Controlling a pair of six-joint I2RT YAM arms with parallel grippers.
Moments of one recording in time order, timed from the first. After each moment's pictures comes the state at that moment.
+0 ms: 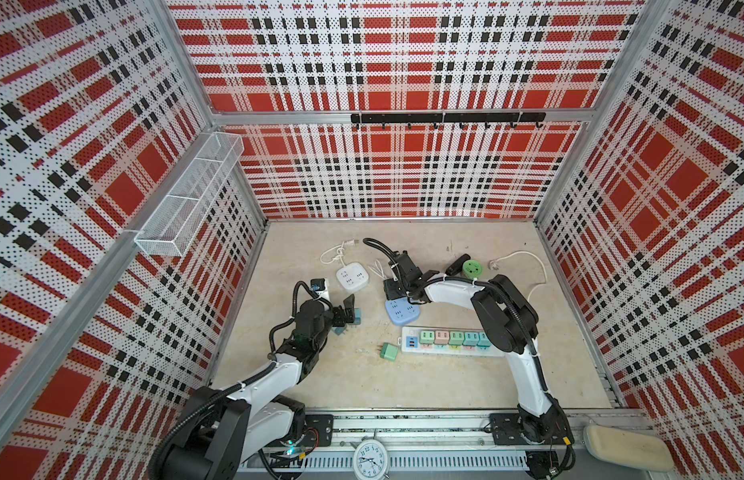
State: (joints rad) left arm -0.32 1.11 0.28 0.46 -0.09 -0.29; right arm 0.73 2.18 1.47 -0.16 0.06 0.39
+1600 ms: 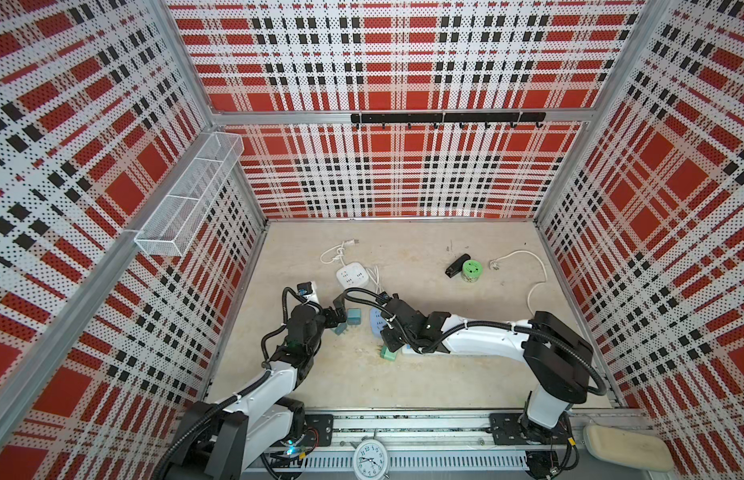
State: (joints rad) left arm -0.24 1.04 0.22 0.48 -0.11 -0.36; right arm 1.05 1.78 1.09 -0.27 0.15 0.38
